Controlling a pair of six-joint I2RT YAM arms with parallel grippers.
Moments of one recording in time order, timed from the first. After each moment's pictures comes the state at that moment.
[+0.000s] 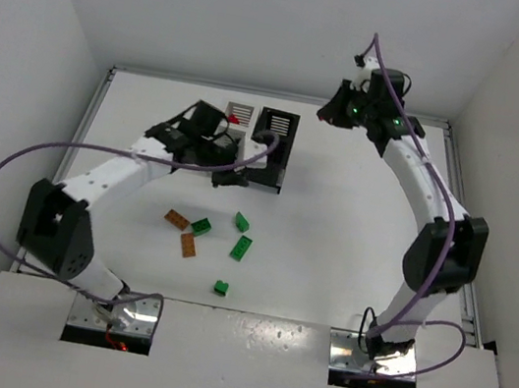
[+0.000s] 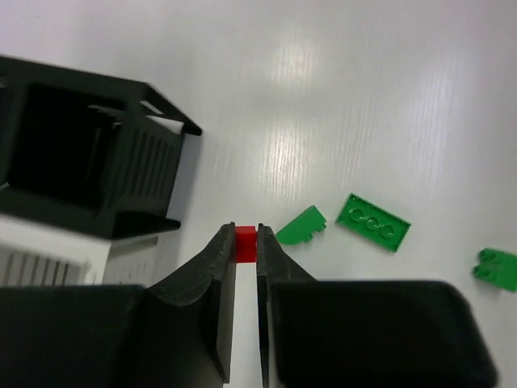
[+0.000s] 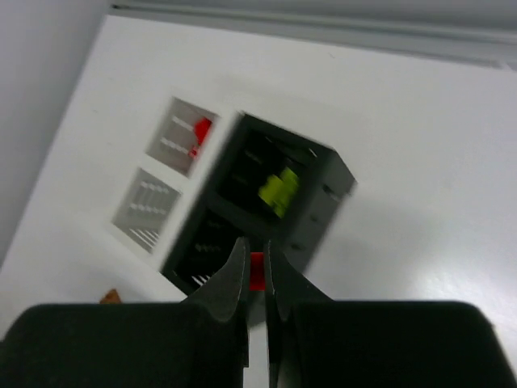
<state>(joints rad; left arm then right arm) -0.46 1.54 1.26 -0.59 0.67 0.81 0.25 1.76 1.58 -0.34 -0.28 0.28</state>
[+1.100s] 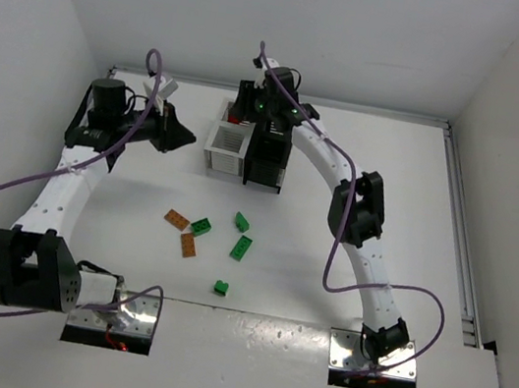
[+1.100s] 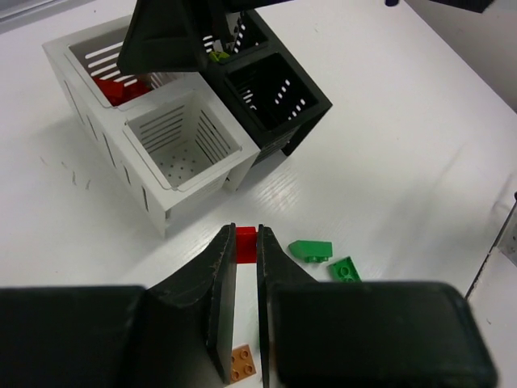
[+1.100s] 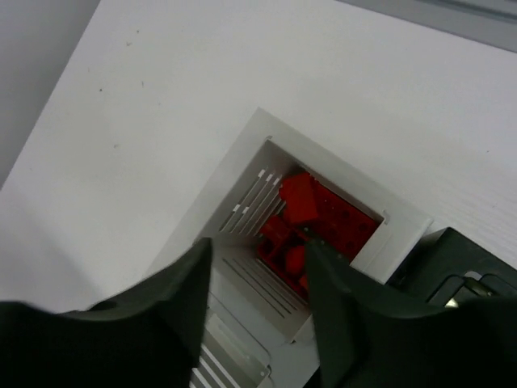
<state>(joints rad) 0.07 1.25 1.08 -0.30 0.87 0.10 0.56 2.49 2.31 -0.32 -0.18 0.31</state>
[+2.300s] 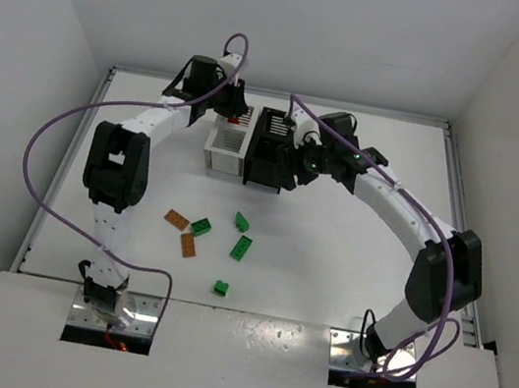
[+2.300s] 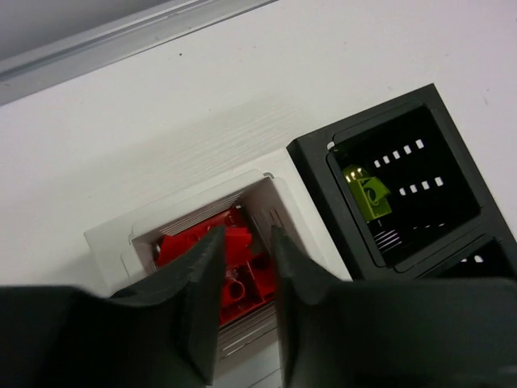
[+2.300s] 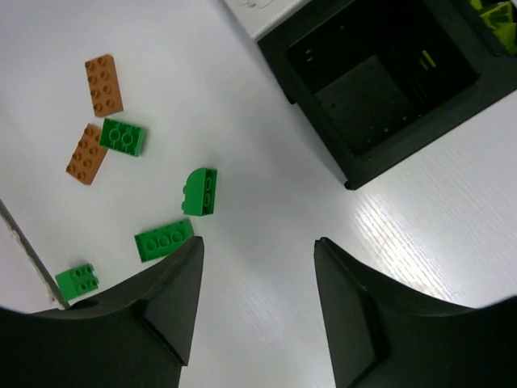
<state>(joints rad) -0.21 2.09 1.70 -0.08 0.40 -0.04 0.49 1.65 1.33 -0.46 -0.40 -0.10</state>
